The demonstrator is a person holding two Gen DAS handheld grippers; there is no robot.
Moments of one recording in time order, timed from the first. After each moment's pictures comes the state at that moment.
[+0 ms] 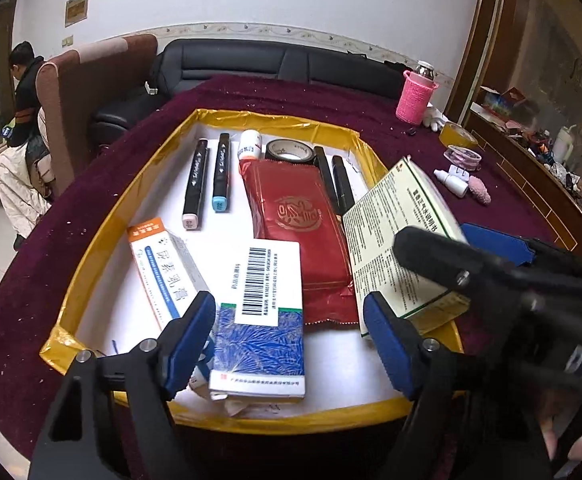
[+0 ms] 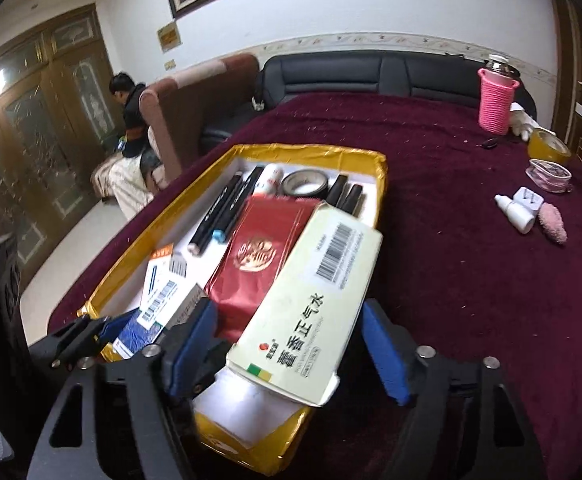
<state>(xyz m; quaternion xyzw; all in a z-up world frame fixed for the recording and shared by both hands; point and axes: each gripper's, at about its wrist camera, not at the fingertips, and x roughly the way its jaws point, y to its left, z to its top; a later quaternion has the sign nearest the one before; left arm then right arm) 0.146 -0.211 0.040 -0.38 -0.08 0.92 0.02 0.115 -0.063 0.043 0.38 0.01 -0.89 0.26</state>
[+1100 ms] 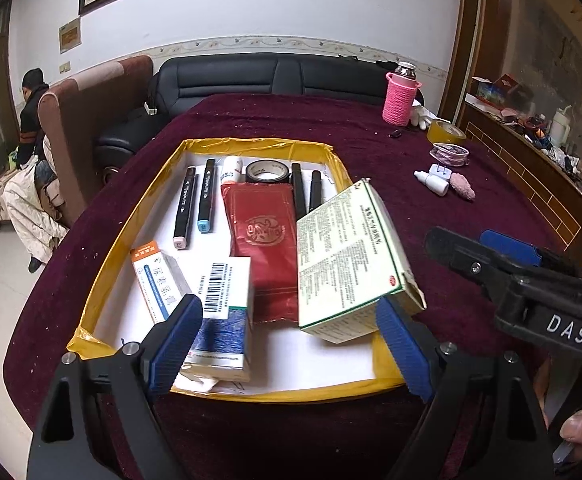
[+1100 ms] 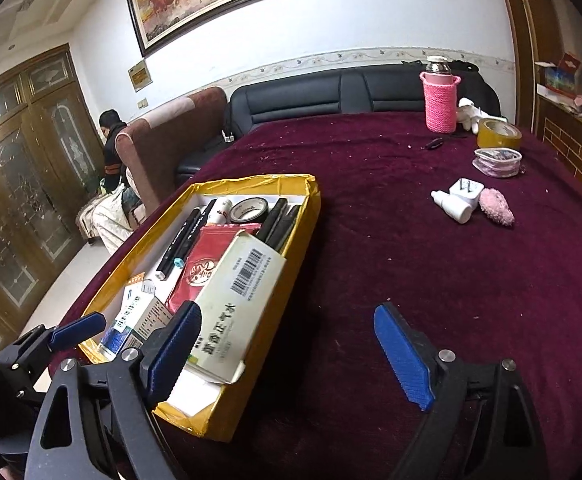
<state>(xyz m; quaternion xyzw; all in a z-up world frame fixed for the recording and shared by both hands) 0.163 -0.174 0.071 -0.37 -0.03 0.93 0.01 0.126 0.004 0.052 0.35 -0.04 -0.91 0.22</state>
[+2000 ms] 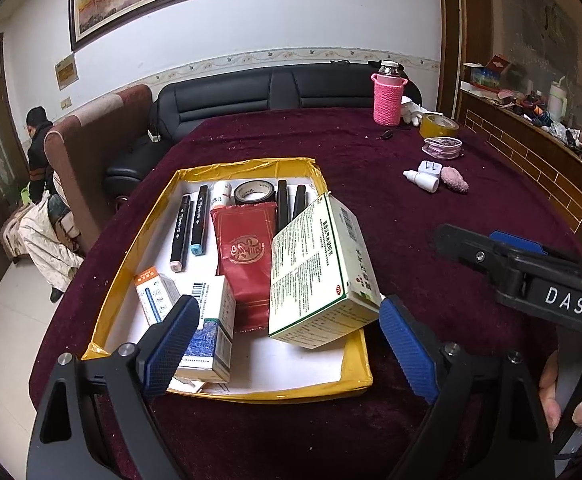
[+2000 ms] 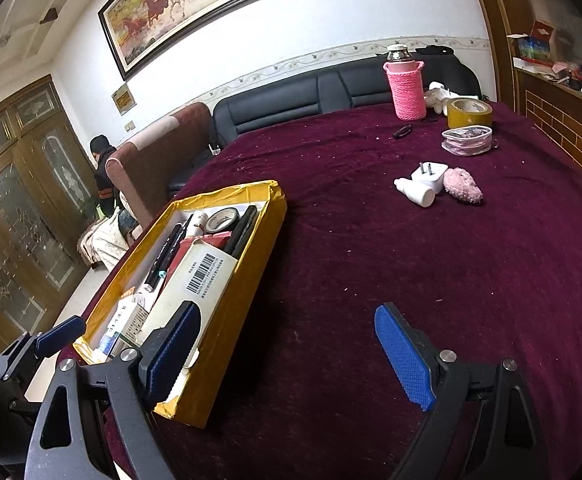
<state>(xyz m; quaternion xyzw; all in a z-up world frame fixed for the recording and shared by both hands) 0.171 -0.136 0.087 -0.35 0.03 0.94 -0.01 0.129 0.048 0.051 0.35 -0.09 -0.91 0.20</state>
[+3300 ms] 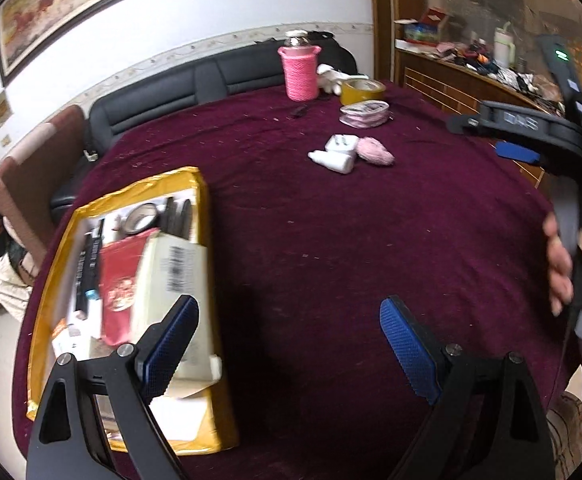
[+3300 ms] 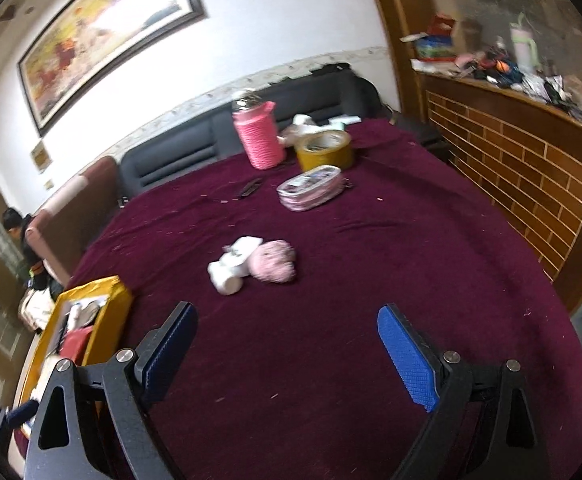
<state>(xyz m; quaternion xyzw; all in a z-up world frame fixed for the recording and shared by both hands) 0.123 -0.033 0.076 -0.39 0.09 0.91 0.09 0.039 0.217 0.068 0.34 -0.13 -0.93 0.04</state>
